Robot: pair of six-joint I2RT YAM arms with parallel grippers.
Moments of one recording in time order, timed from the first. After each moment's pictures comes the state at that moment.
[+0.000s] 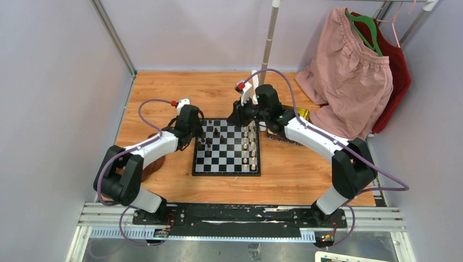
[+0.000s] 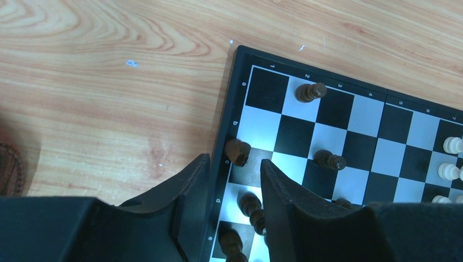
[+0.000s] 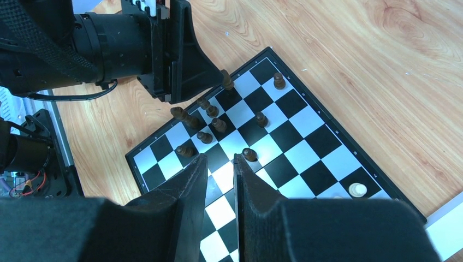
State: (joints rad) left arm -0.41 1.46 0.78 -0.07 -0.34 -0.58; right arm 0.64 1.59 1.18 0.00 -0.46 0.09
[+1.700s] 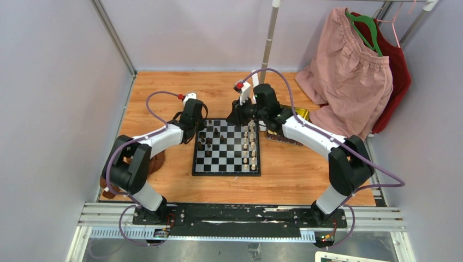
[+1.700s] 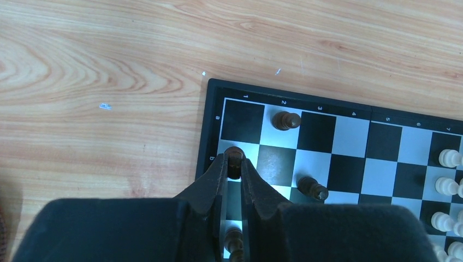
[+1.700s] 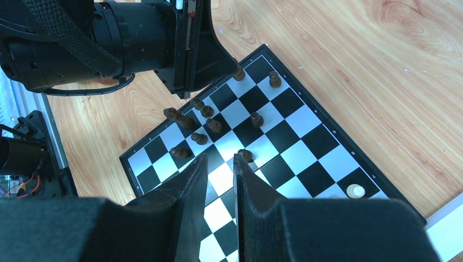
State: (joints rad) left arm -0.41 1.59 0.89 -0.02 -0.31 -0.48; right arm 0.64 1.62 1.20 -0.01 -0.46 0.09
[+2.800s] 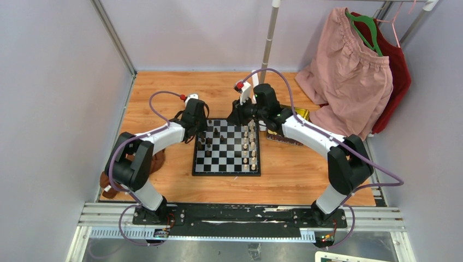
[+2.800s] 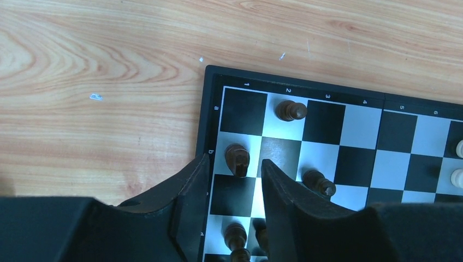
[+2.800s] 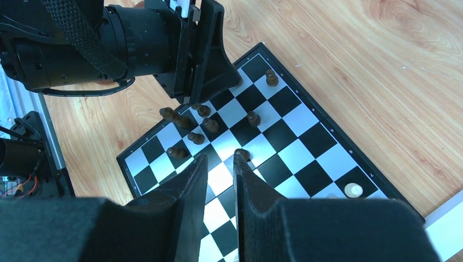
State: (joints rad) left arm -0.41 1.63 0.92 -0.08 -0.29 -0.48; right arm 0.63 1.63 1.21 -0.01 -0.46 0.09
